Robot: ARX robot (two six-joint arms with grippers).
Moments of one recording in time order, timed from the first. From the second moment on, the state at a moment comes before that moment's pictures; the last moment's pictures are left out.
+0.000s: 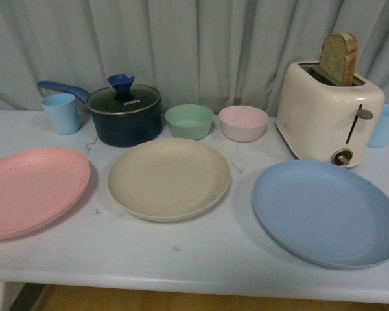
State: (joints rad) left arm 0.00 0.01 0.01 0.00 0.00 -0.01; right arm 0.00 0.00 0.01 0.00 0.00 0.00
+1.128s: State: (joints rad) left arm 0.00 0.01 0.01 0.00 0.00 -0.01; right arm 0.00 0.00 0.01 0.00 0.00 0.00
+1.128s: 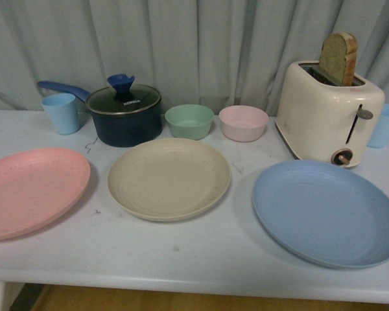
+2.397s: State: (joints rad) left arm 0.00 0.01 0.01 0.00 0.00 -0.01; right arm 0.00 0.00 0.01 0.00 0.00 0.00
